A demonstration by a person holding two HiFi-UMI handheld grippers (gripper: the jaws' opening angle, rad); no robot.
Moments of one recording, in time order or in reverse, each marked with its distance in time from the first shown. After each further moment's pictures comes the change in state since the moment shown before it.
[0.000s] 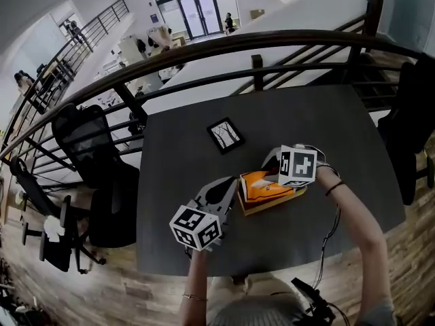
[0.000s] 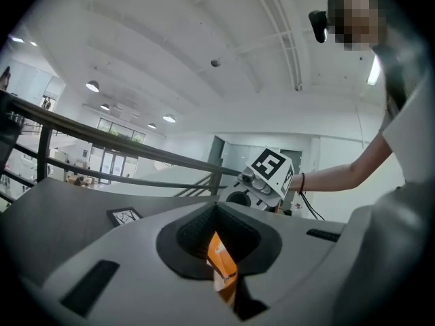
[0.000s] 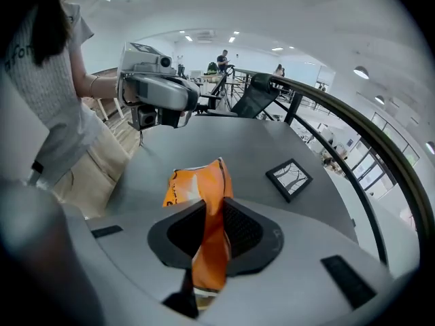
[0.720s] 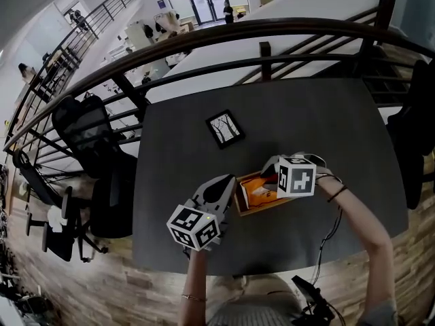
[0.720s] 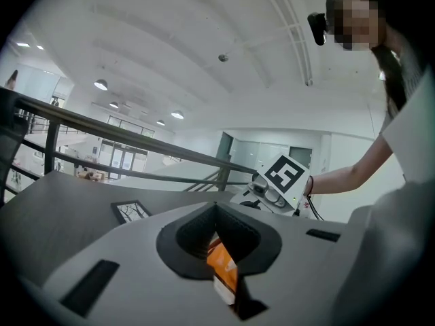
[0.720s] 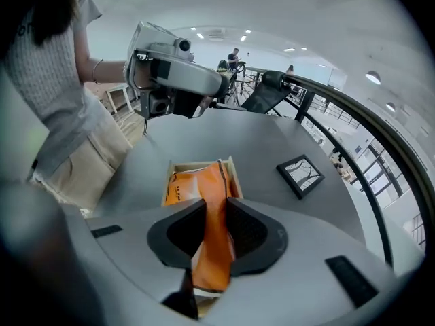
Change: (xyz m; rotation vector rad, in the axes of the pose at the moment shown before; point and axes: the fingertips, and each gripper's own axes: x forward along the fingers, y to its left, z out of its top) left arm 0.012 0.022 -0.017 -0.031 0.027 0.080; right arm 0.034 0.018 -0.014 -0.052 0.016 0.064
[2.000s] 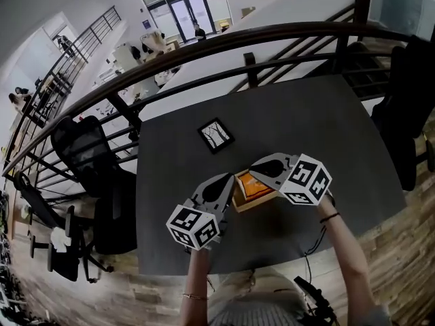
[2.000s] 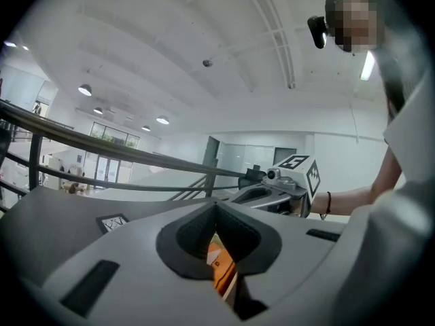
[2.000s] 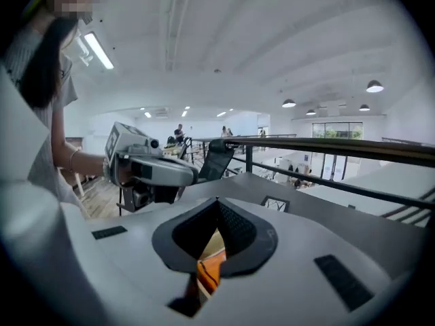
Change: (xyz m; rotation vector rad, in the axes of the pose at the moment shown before) left arm -0.004 -0.034 0.023 0.078 -0.033 -0.102; right arm -0.092 -0.005 0.061 0.408 -0.626 -0.311
